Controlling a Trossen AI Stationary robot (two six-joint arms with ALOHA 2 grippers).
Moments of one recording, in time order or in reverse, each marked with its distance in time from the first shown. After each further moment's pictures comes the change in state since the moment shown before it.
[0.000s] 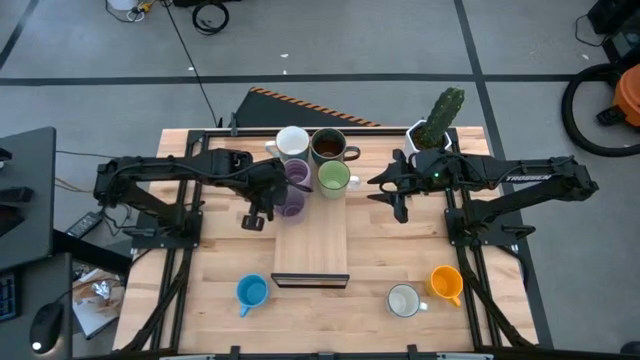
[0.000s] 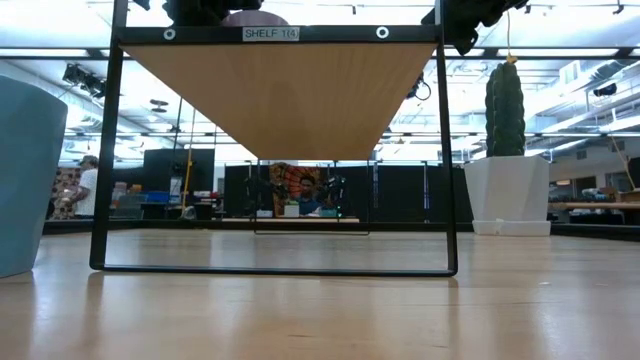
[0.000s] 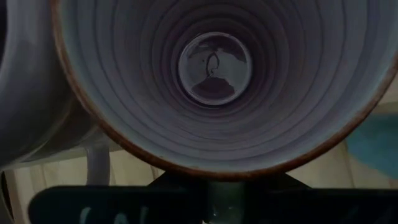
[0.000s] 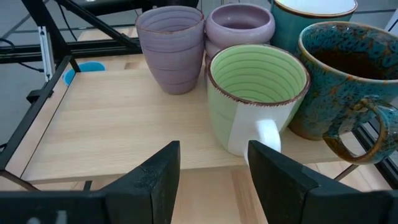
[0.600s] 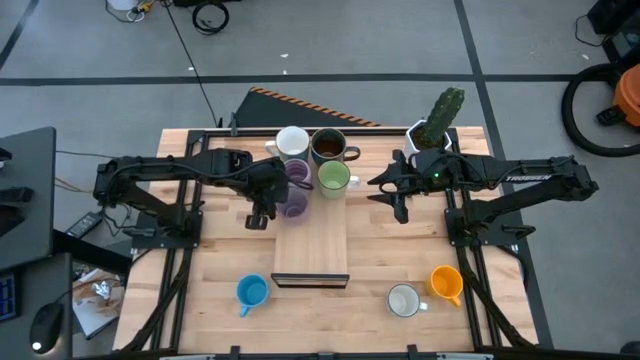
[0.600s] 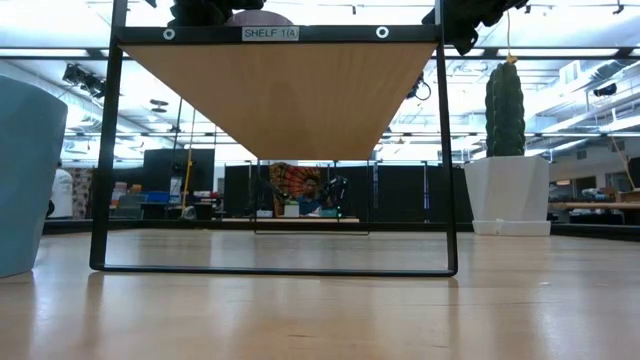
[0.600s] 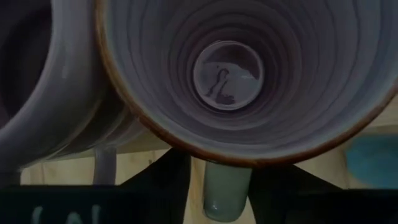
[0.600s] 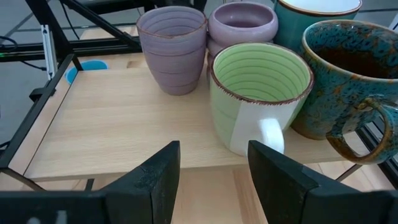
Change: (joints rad) left arm 0.000 -0.001 0.000 0.030 -0.011 -0.066; right arm 0.000 0.000 0.000 -0.003 -0.007 0.000
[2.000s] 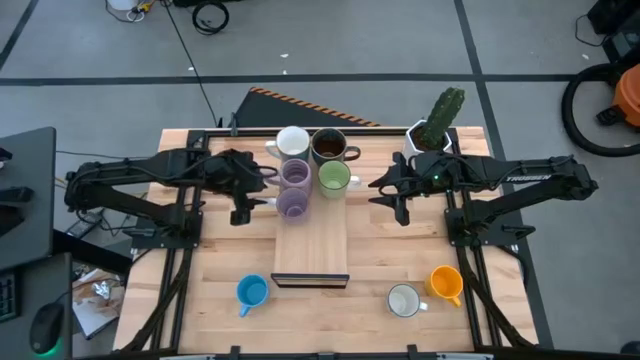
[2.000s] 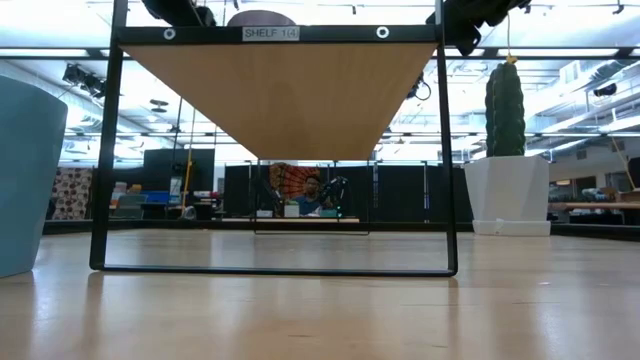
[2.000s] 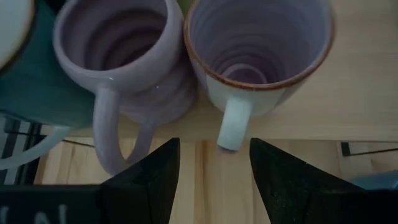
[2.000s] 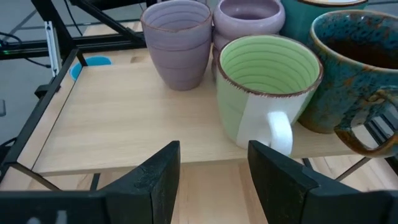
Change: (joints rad) left arm -0.001 -0.305 -0.167 0.141 -0.063 -0.114; right arm 0.017 0.000 0.000 -0.021 0.001 0.022
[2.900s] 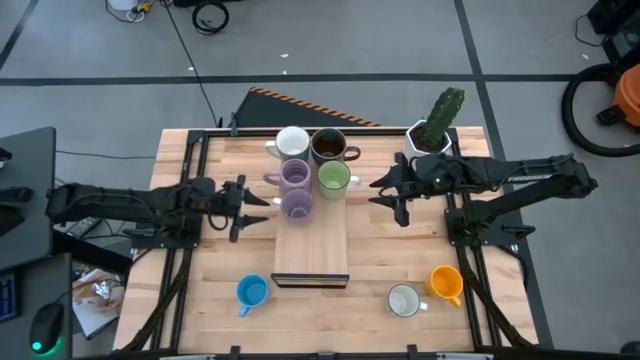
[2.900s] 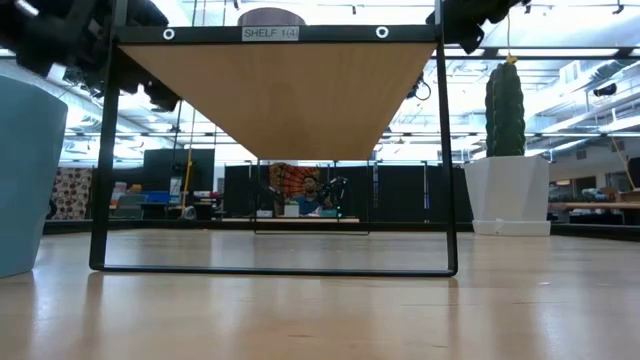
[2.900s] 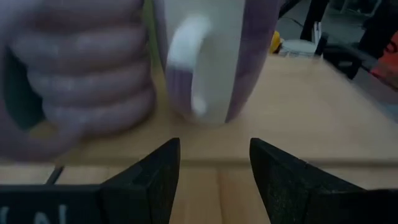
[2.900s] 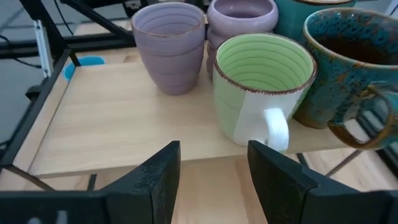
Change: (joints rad) left arm 0.000 -0.445 -0.895 1.052 0.150 -0.108; right arm 0.038 0.000 0.015 -0.027 0.078 0.032
